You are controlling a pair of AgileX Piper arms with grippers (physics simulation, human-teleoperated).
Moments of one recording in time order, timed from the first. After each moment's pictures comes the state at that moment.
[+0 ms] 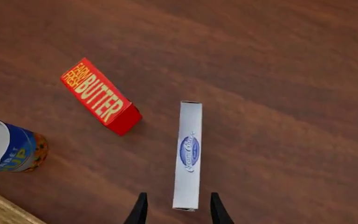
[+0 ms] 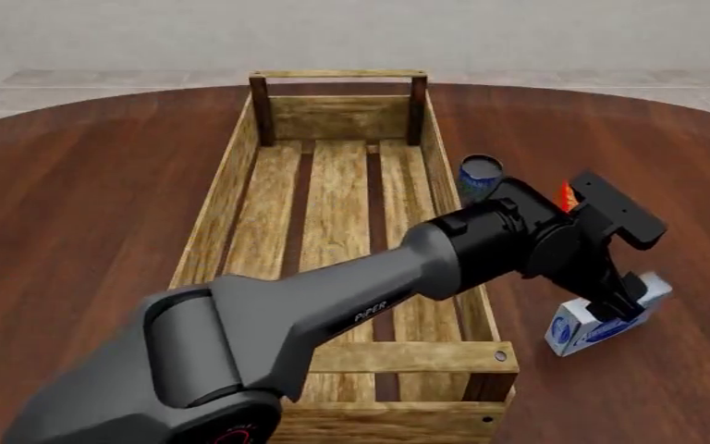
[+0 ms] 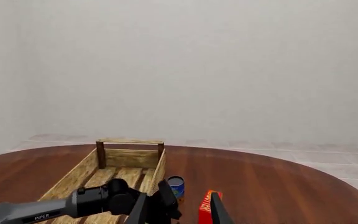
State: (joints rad) left arm -1.08 2.42 -2.29 0.68 0.07; right arm 0.10 0.00 -1.08 0.91 0.00
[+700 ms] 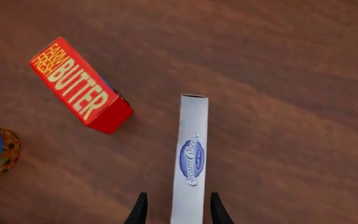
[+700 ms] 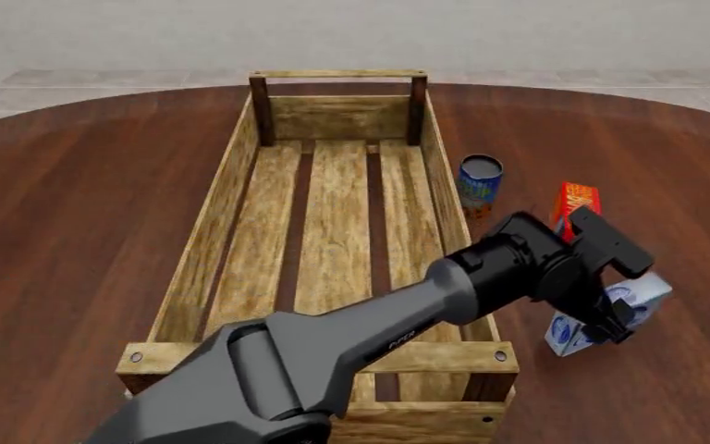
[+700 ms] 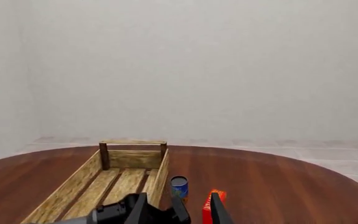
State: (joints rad) left arm -1.08 2.65 -2.56 0.79 0.05; right arm 0.10 0.00 -1.07 0.91 0.03
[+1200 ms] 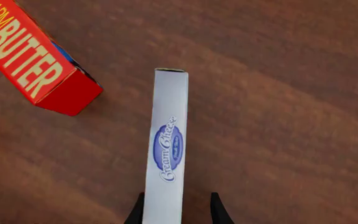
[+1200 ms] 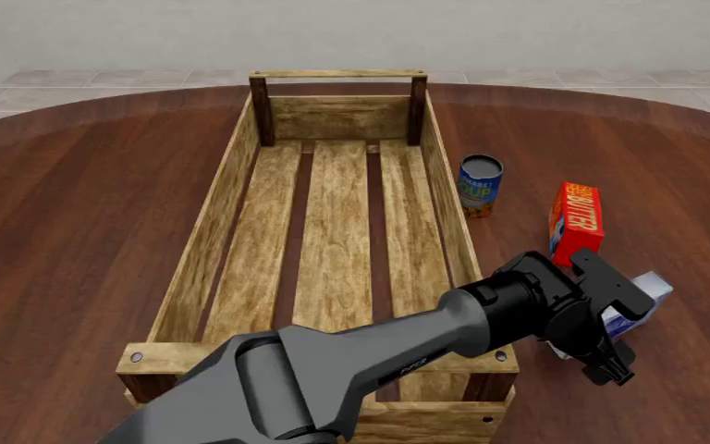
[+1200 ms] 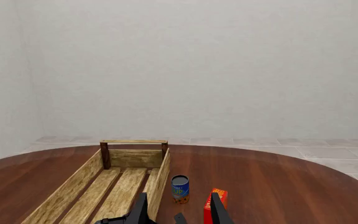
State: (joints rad) left arm -1.13 2.66 -2.45 0.75 -0.02; right arm 0.10 0.00 -1.06 0.90 0.04
